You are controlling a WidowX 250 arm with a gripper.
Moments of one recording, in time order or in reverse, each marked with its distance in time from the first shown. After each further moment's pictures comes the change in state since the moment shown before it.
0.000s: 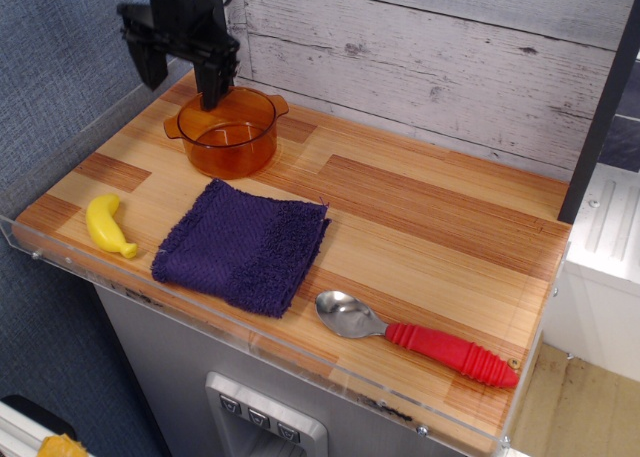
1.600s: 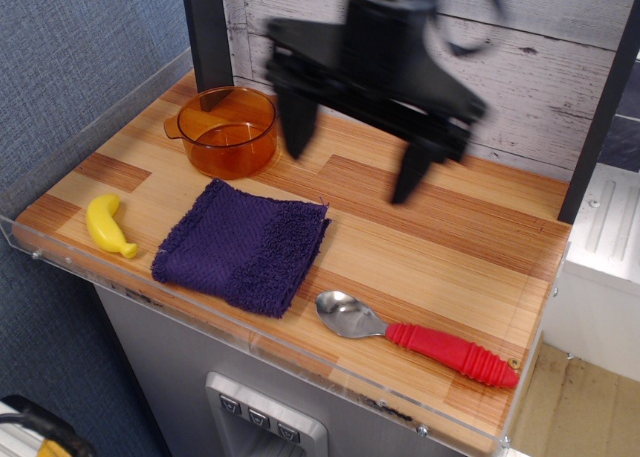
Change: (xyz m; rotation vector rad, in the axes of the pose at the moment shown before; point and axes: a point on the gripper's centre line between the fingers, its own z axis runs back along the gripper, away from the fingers) arm -0.125 -0.195 0.149 -0.042 -0.020 -0.114
